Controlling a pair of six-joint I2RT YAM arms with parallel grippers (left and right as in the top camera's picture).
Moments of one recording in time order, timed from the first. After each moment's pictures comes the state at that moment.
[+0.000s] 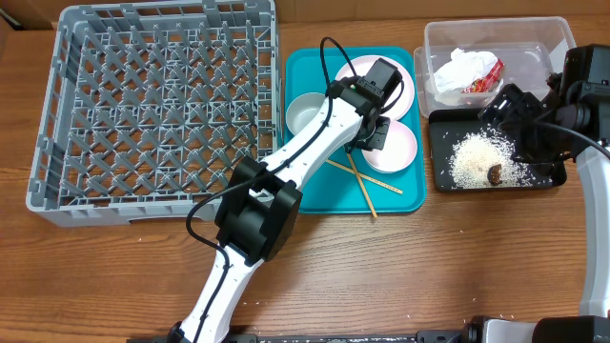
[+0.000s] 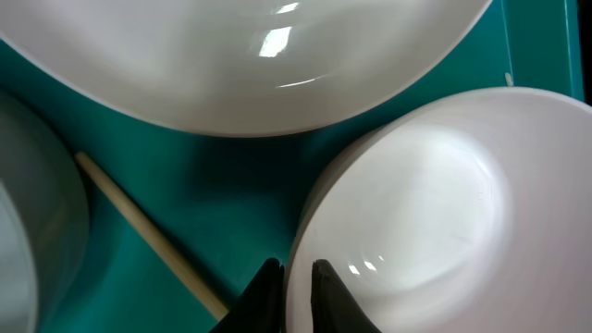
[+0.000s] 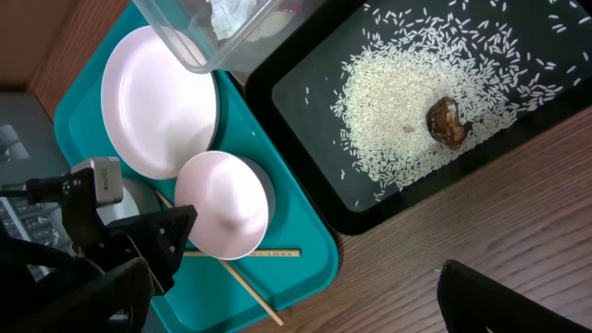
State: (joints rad) left arm -0.65 2.39 2.09 -0.98 0.03 -0.38; right arm -0.18 1.50 1.54 -1.20 -0.20 0.54
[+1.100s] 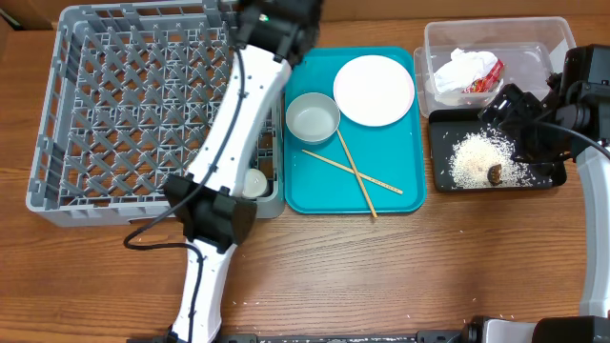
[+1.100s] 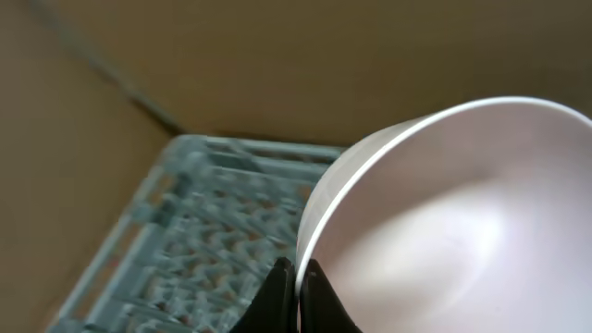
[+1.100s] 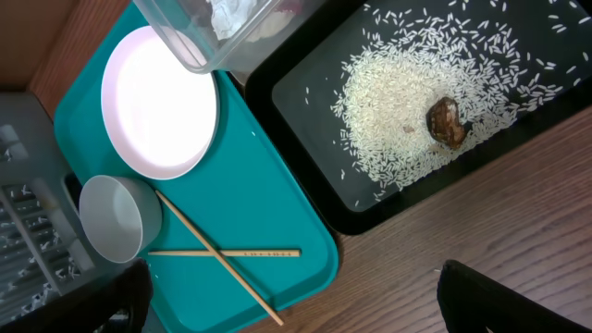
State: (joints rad) left arm -0.40 2.34 2.62 -1.04 -0.89 -0.23; right arm -0.18 1.50 1.54 -1.20 -0.20 0.54
